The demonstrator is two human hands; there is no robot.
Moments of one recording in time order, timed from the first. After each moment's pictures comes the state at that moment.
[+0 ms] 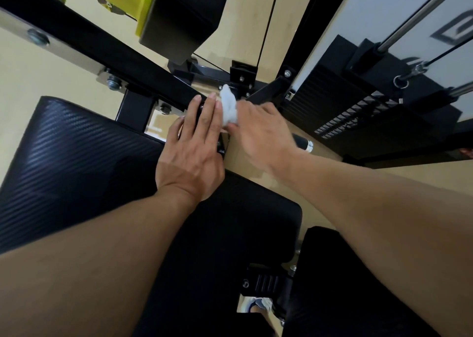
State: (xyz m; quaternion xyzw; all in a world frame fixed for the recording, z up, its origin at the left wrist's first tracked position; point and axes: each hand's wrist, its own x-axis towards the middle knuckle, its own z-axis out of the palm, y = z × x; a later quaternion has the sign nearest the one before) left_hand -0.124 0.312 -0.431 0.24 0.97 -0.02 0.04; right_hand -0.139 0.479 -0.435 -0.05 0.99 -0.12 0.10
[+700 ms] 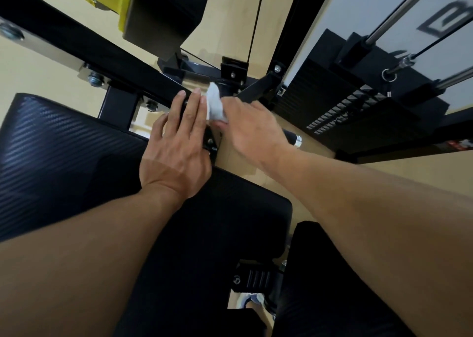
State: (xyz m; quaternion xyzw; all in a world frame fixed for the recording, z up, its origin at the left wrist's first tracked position) left_hand -0.124 0.312 -0.431 0.24 0.97 -0.02 0.03; right_hand -0.137 0.490 -0.445 -0.08 0.98 -0.14 0.08
